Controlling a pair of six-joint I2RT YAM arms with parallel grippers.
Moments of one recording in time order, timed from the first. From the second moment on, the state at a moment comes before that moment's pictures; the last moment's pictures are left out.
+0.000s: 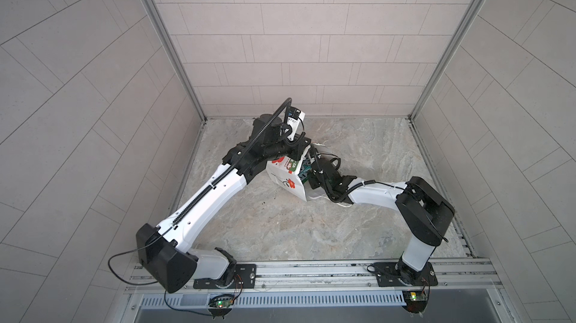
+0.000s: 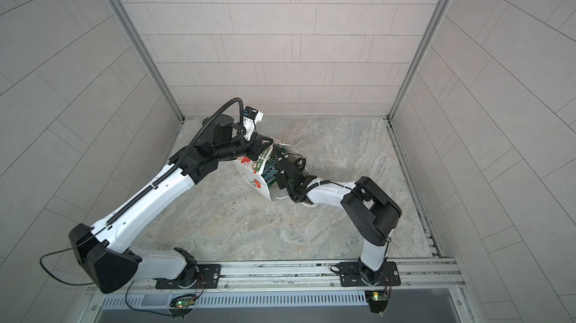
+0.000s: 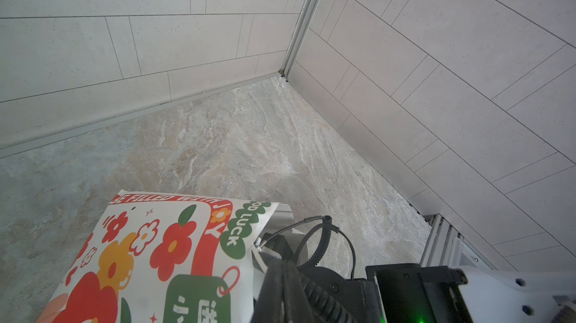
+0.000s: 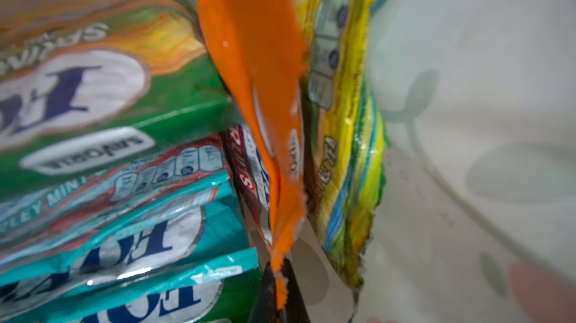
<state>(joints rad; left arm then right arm) -0.58 1.35 1.37 -0.44 0.32 -0.22 0.76 1.76 0.99 0.10 0.34 0.21</state>
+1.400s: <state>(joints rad) -0.58 1.35 1.37 -0.45 0.25 -0.24 0.70 1.36 0.77 0.08 0.04 0.25</state>
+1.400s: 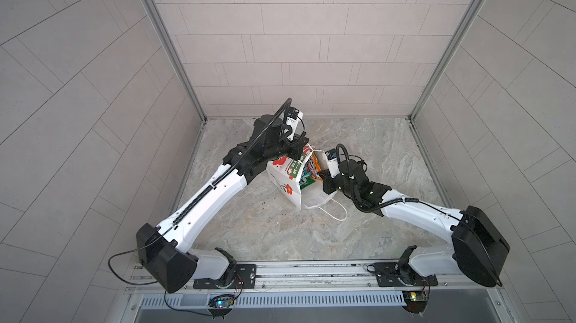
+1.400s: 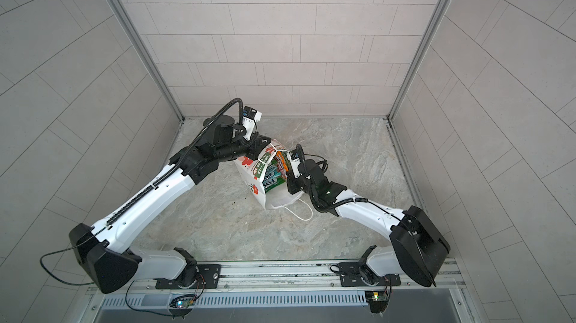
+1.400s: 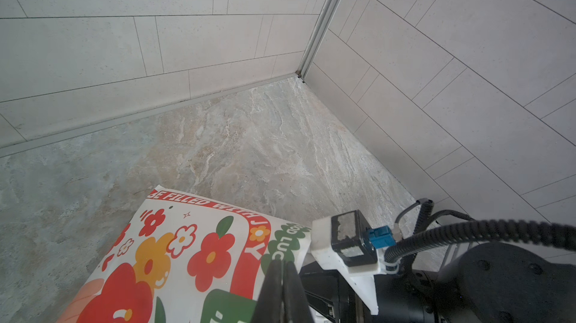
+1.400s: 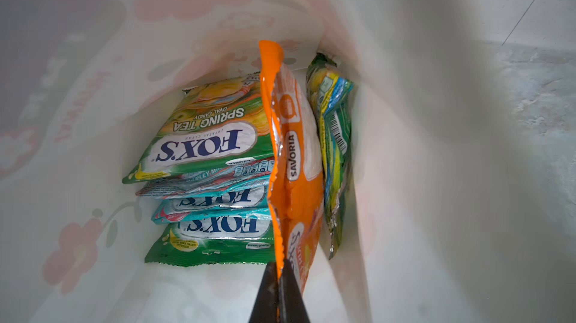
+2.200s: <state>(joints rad) -0.55 1.37 1.35 -0.36 0.39 -0.41 0.77 1.49 0.76 0.10 0.21 0.17</state>
